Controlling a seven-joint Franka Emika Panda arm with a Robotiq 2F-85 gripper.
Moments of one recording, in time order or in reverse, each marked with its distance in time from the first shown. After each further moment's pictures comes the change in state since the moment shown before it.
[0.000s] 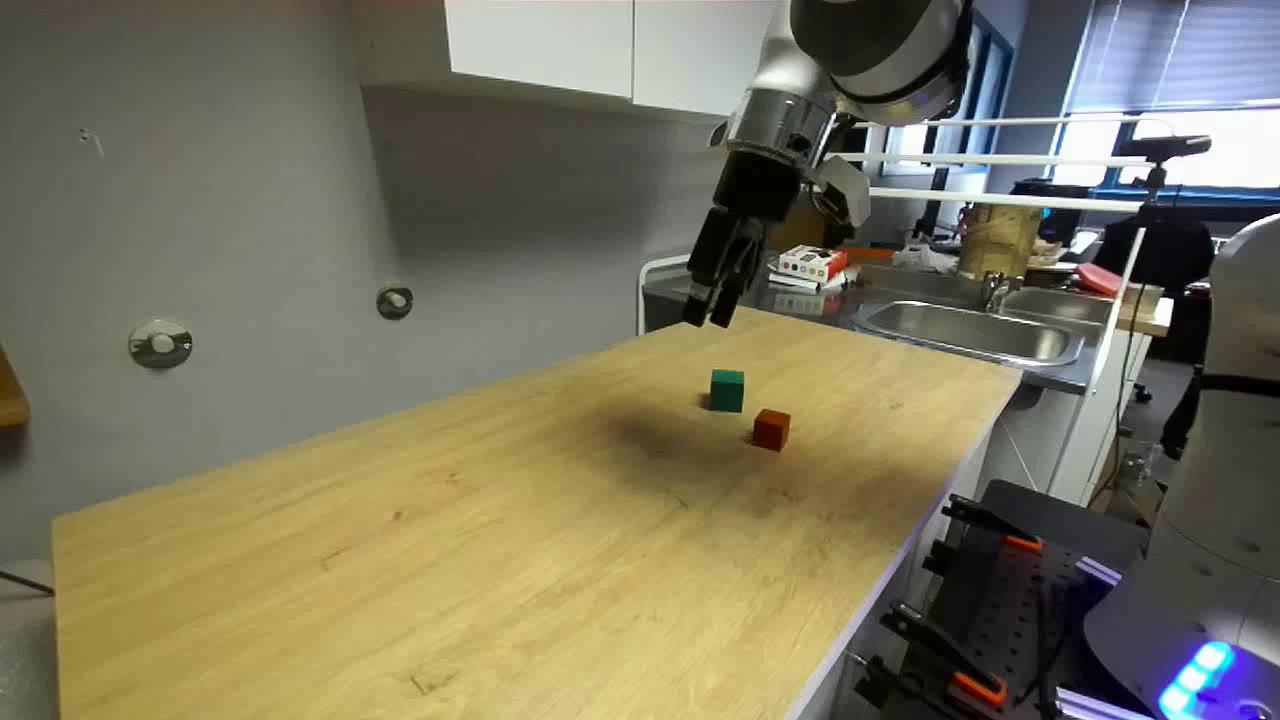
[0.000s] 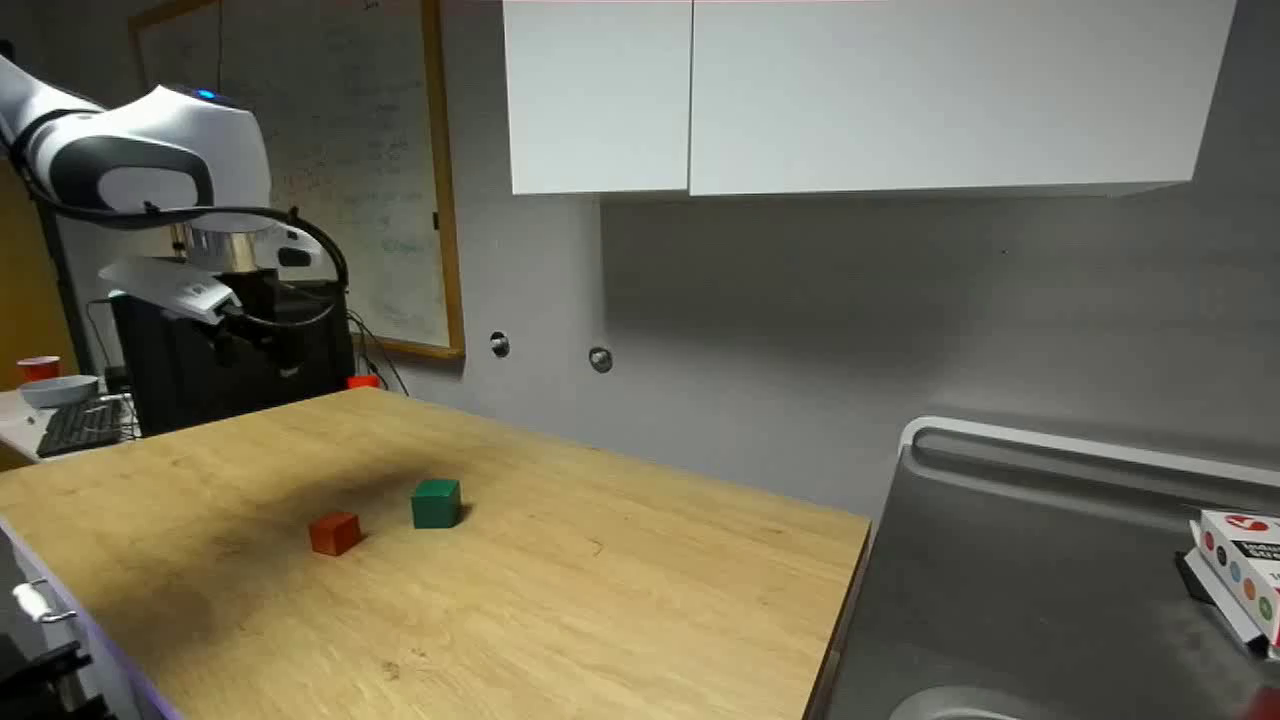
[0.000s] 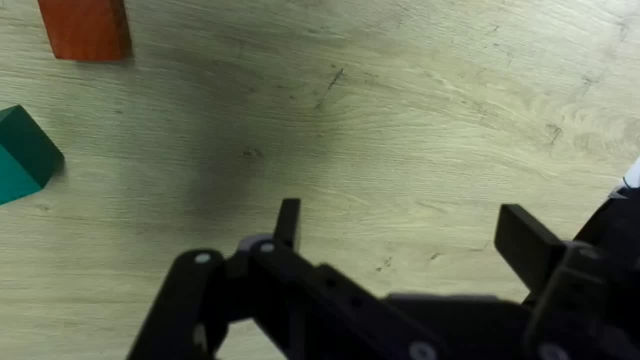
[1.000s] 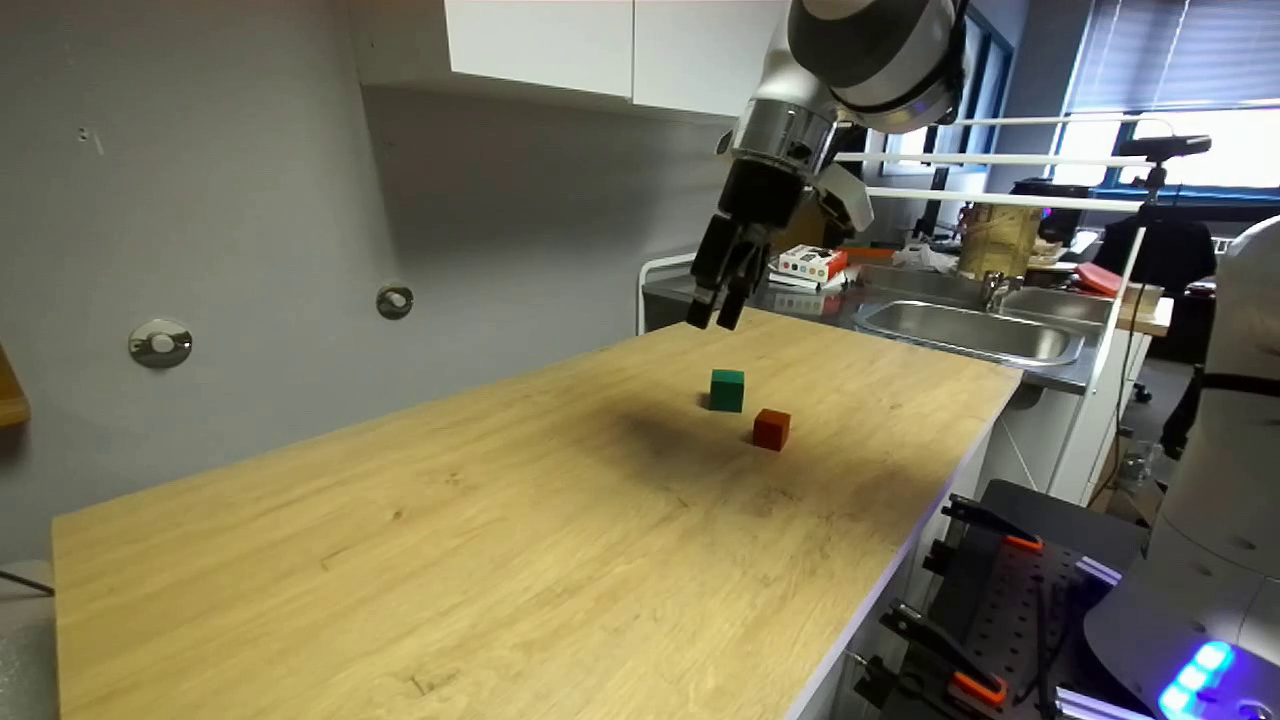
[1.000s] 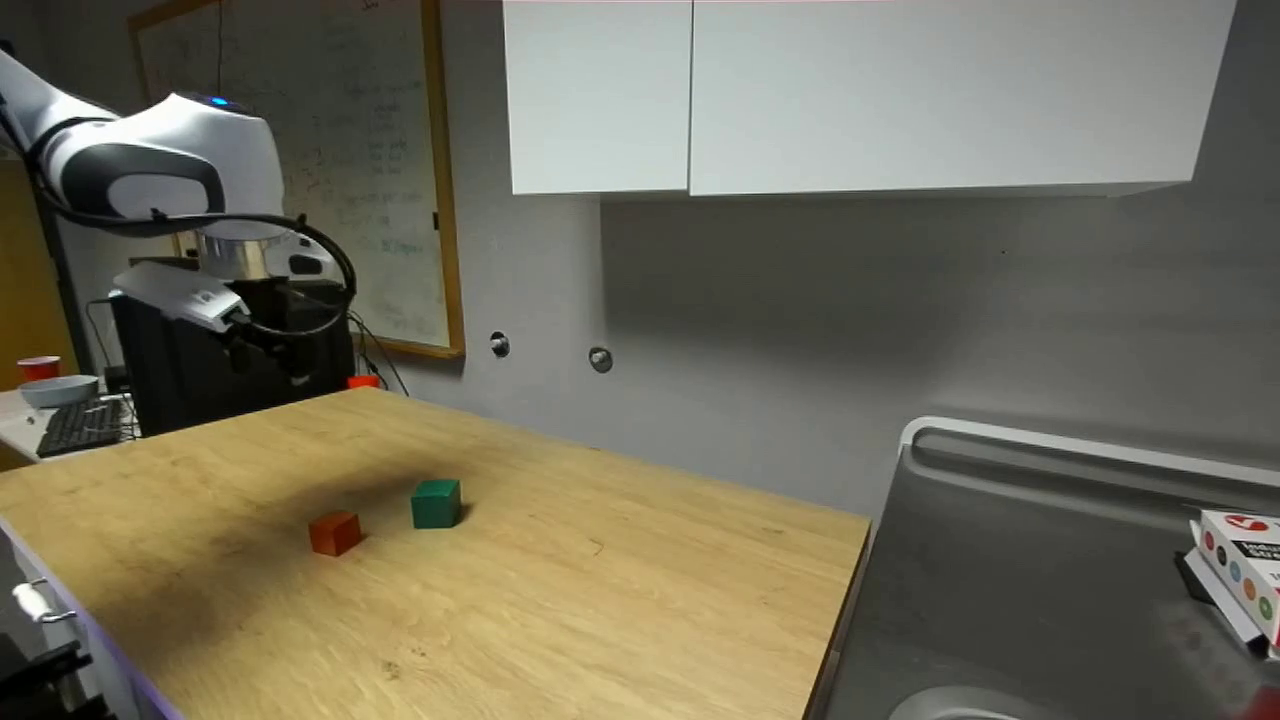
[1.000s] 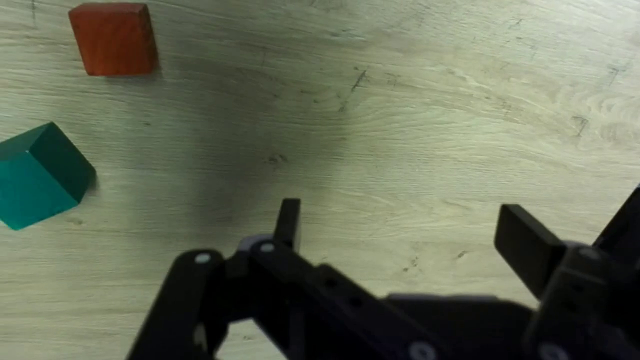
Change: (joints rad) arm -0.046 0.019 0.004 -0.002 0.000 0.010 0.007
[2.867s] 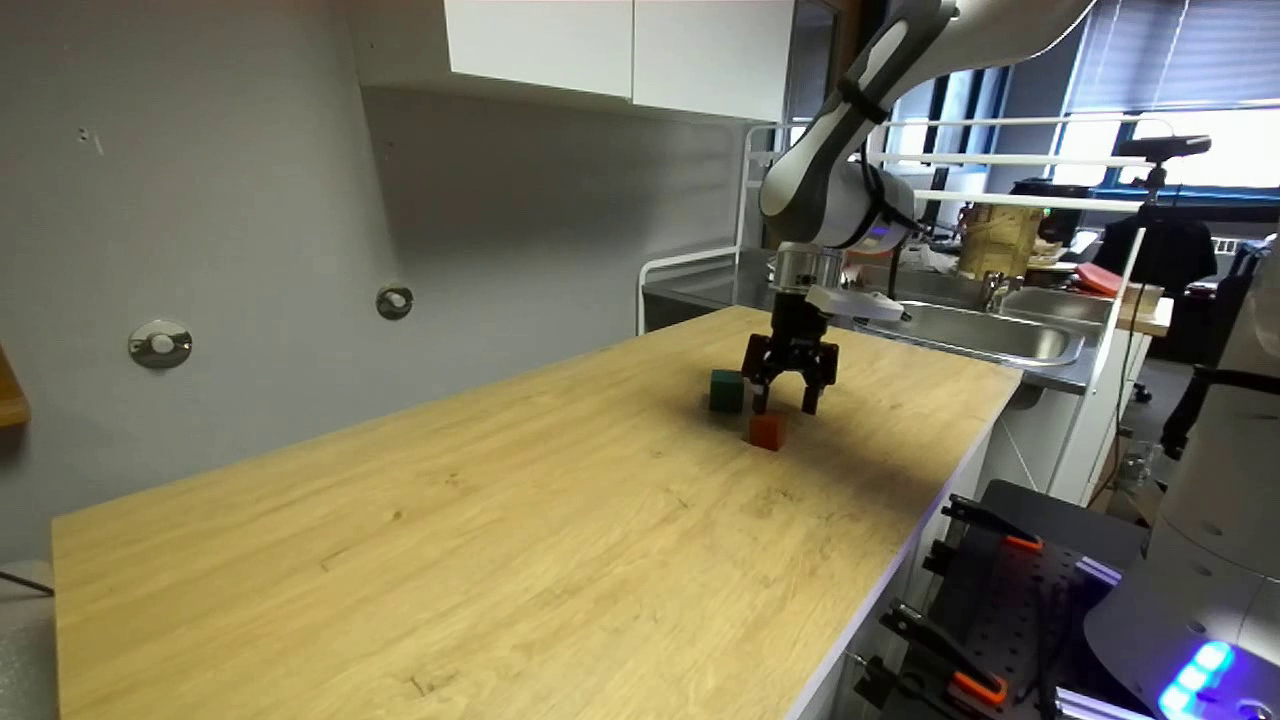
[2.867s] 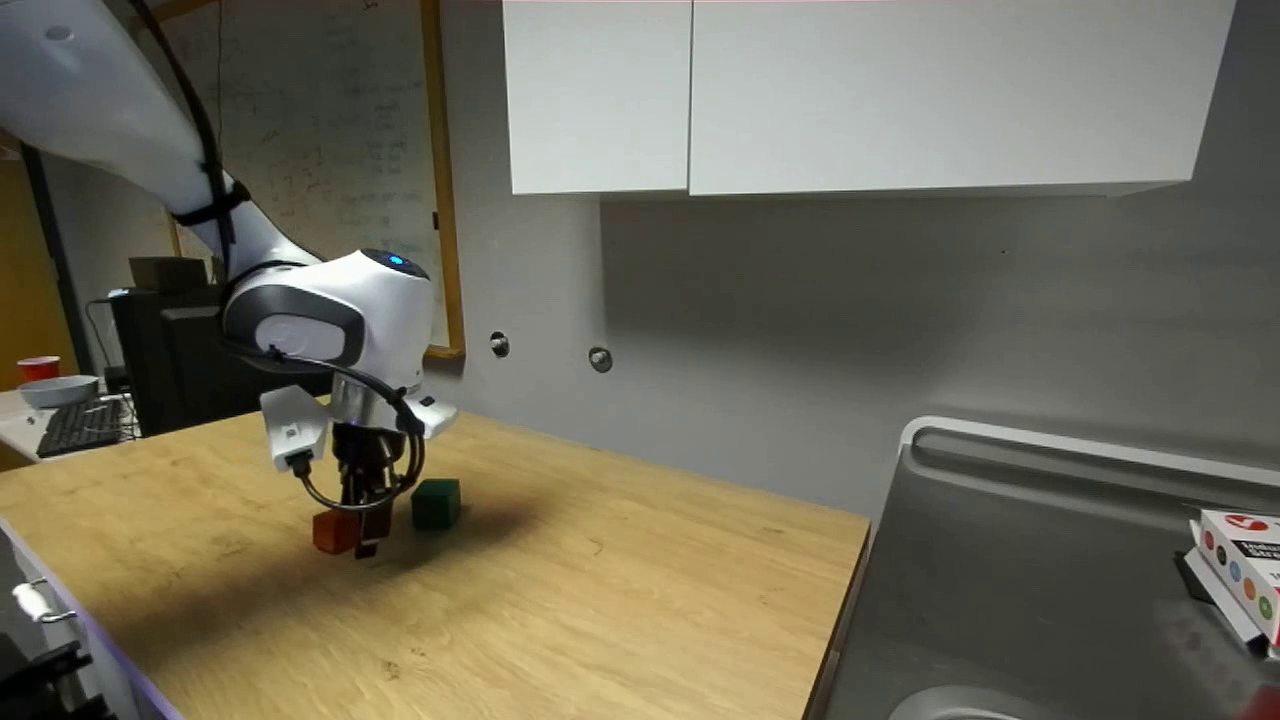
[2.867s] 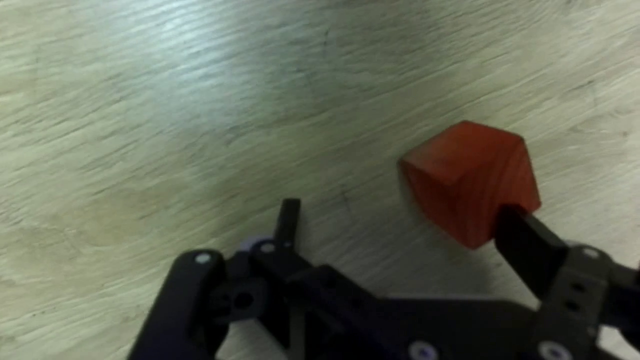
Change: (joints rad) arm -0.311 0.456 -0.070 0.110 -0.014 0.012 0.171
